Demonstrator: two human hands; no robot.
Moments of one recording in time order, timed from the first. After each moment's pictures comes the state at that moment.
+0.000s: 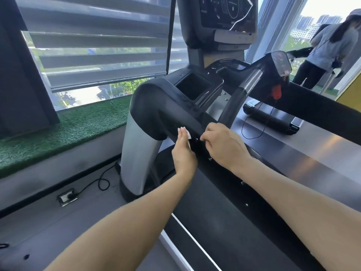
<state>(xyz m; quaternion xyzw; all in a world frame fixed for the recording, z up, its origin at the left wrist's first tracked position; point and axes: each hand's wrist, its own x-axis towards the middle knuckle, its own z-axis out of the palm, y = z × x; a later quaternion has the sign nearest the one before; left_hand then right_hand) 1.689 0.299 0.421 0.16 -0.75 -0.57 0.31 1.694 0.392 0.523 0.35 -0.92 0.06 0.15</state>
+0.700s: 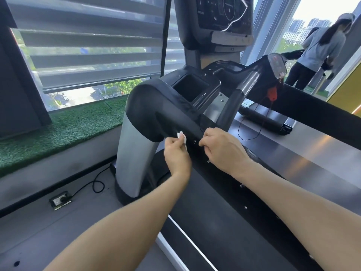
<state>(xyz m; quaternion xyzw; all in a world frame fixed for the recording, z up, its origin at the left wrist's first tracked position) 1.688 0.291 0.437 0.28 -0.55 -0.74 0.28 1.685 0.397 0.512 0.38 -0.90 0.06 0.19</state>
